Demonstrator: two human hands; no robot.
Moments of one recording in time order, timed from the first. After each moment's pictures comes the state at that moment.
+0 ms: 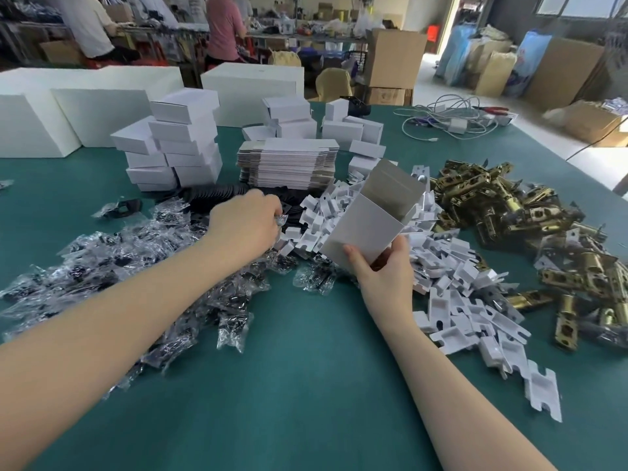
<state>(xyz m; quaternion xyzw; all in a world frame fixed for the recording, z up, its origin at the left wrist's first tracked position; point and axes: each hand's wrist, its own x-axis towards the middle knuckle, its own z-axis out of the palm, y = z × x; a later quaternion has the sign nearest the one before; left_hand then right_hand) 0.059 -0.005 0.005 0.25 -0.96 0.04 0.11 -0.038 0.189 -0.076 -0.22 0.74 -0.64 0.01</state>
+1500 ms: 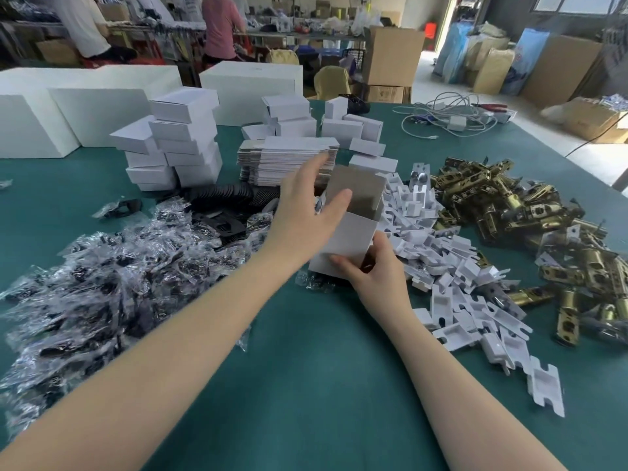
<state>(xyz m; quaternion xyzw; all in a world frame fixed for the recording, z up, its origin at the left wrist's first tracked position) 0.039 0.063 0.011 0.14 -0.84 -0.40 0.32 -0.036 0.188 -0.074 -0.31 0.75 -0.58 0.06</state>
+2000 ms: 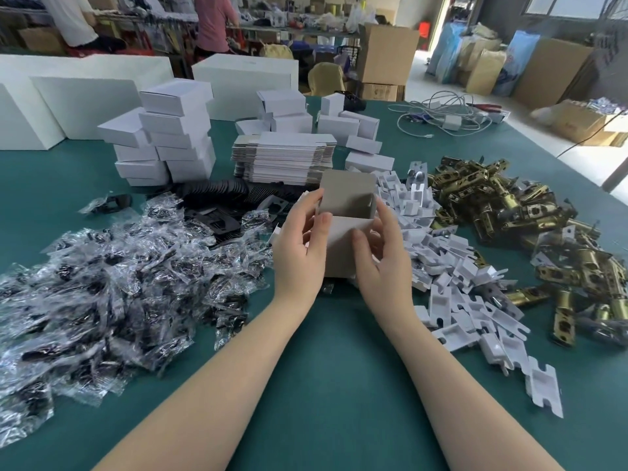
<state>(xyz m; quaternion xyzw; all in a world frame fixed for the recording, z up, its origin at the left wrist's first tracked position) 0.034 0.084 -0.053 0.12 -0.70 -0.48 0.51 -0.031 0.186 -0.062 -0.34 0.70 -0.63 -0.06</state>
